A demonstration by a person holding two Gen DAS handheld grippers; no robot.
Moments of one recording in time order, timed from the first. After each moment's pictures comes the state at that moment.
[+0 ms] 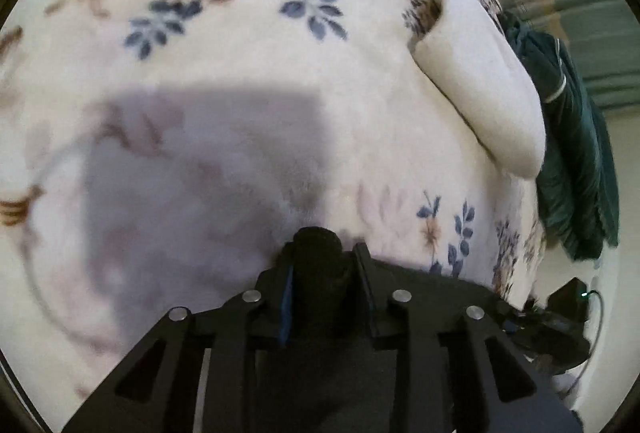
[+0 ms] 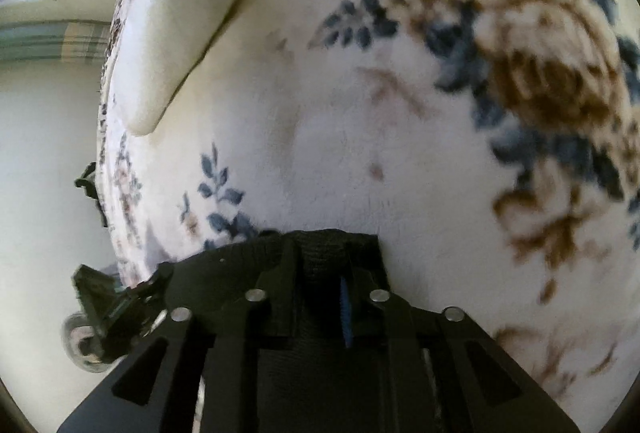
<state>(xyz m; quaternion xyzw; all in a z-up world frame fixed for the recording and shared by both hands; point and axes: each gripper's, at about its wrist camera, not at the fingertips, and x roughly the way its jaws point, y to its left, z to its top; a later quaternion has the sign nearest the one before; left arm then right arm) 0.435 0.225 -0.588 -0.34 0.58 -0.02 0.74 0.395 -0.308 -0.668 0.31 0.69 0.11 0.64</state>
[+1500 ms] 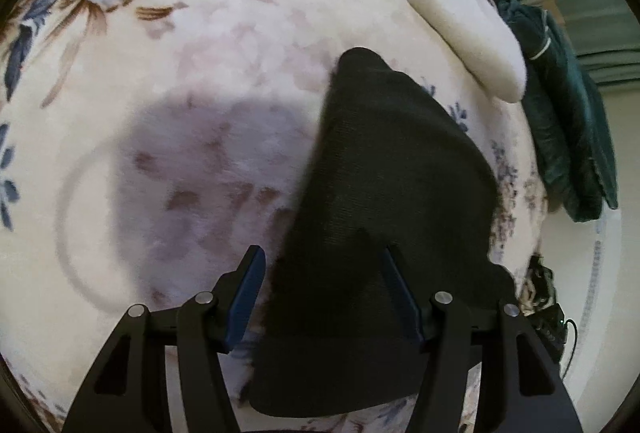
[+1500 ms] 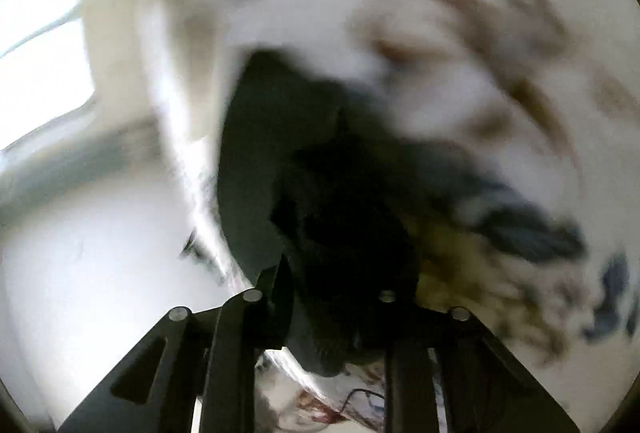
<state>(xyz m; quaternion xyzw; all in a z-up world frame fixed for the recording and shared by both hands) 0.308 0.218 -0.556 -0.35 0.61 -0.01 0.71 0.203 -0.320 -0.677 0.54 0.58 0.13 0.60</state>
